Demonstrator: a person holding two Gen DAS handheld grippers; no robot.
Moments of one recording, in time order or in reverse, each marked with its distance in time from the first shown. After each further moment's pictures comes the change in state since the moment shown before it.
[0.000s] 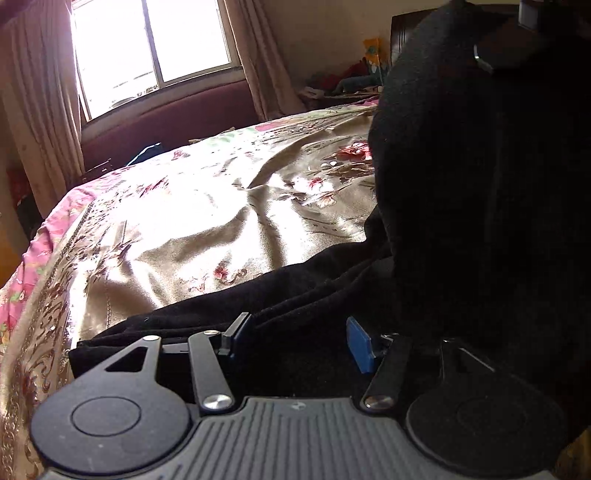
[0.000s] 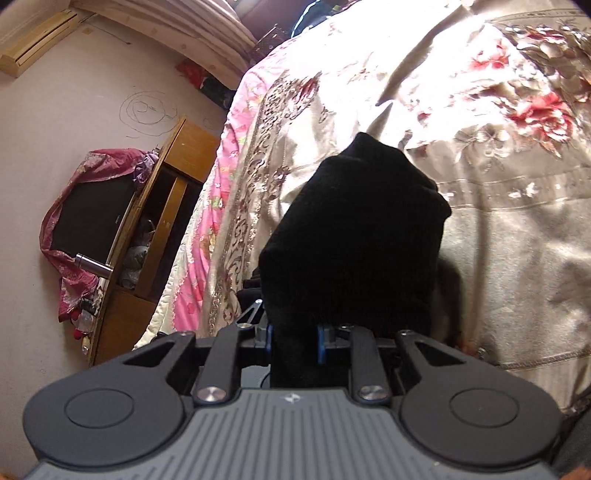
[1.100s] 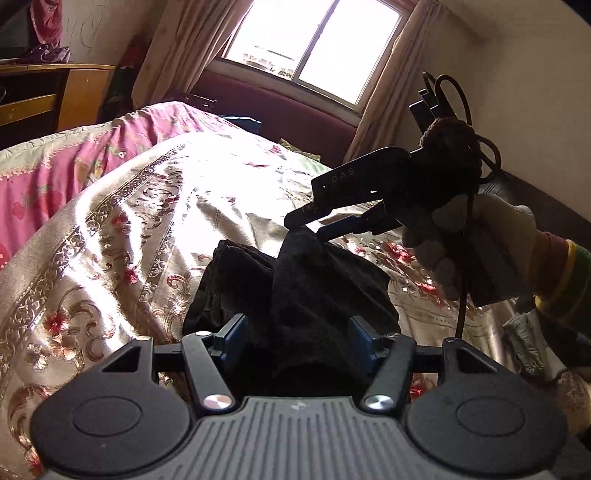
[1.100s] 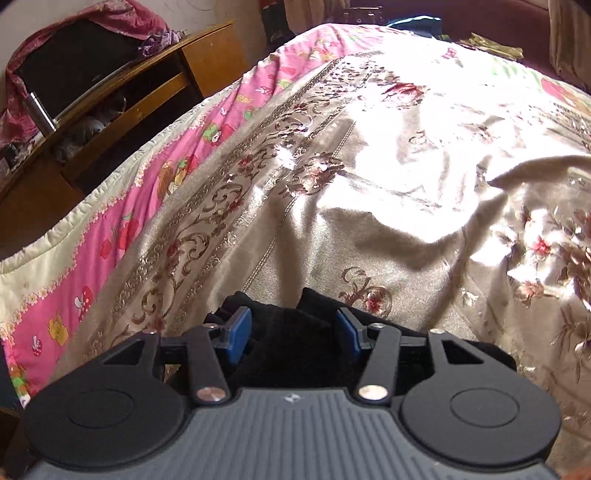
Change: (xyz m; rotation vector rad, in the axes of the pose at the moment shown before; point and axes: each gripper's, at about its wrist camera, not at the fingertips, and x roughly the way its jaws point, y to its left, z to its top) left arm -0.149 0.061 -0.057 -0.653 -0.136 -0.031; right arm 0.158 0.095 0.035 -0.604 0.125 -0.318
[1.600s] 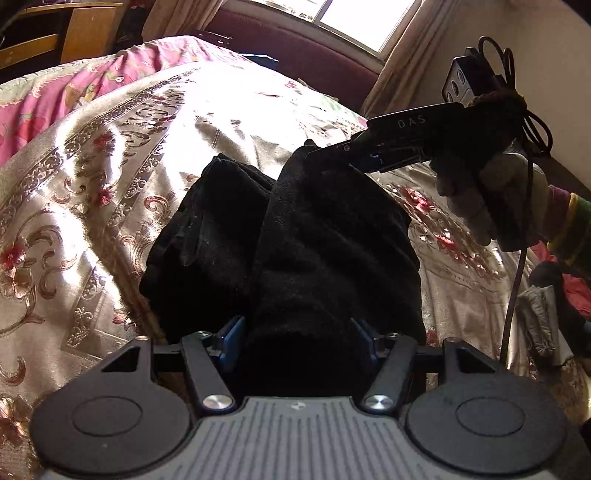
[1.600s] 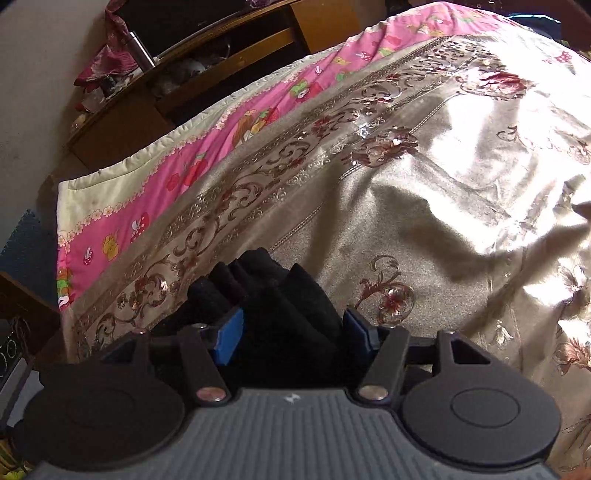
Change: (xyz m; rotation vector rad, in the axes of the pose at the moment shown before) left arm 0.056 -0.002 -0.022 -0.078 0.206 0.041; right arm 0.022 -0.054 0.003 -0.203 0.123 0.368
